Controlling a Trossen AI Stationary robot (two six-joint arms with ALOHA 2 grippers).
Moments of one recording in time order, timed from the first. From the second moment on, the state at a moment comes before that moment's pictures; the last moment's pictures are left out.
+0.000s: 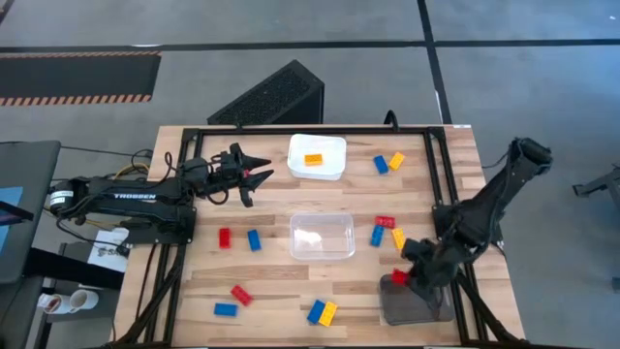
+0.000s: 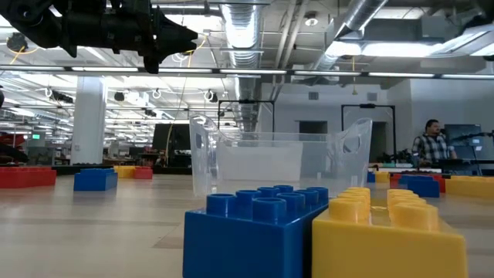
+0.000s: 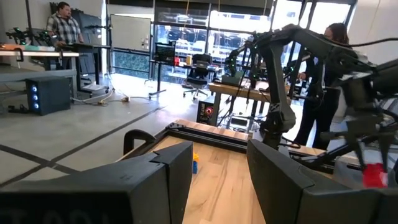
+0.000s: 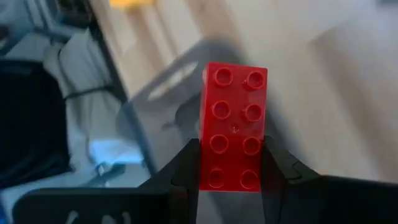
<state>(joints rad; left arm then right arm) 0.25 0.93 0.36 0.66 -0.04 -0.13 0.83 1.10 0.74 -0.60 0.07 1.35</state>
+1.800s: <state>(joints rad) 0.25 0.93 0.36 0.66 -0.03 -0.13 0.13 1.09 0.74 -0.65 -0.12 1.00</state>
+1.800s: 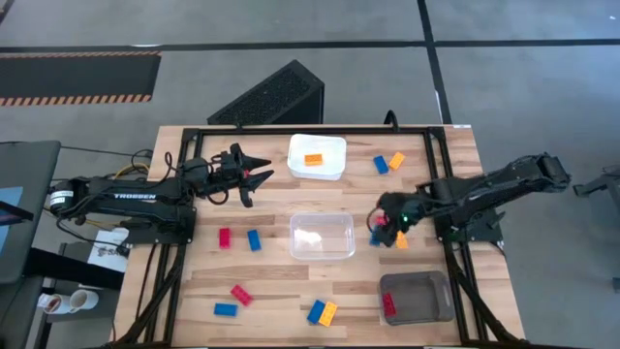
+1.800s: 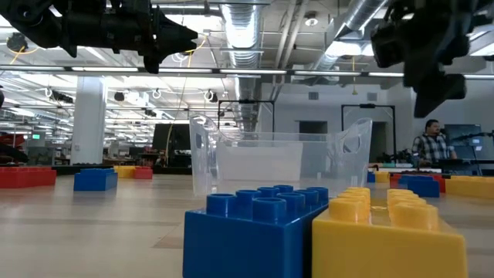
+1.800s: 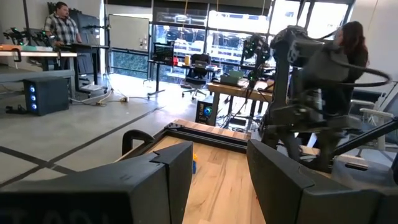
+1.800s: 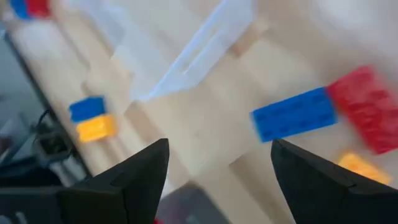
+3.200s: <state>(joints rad) 0.25 0.93 0.42 0.35 -0.11 -0.11 -0.52 1.37 0.74 -0.44 0.19 0.45</state>
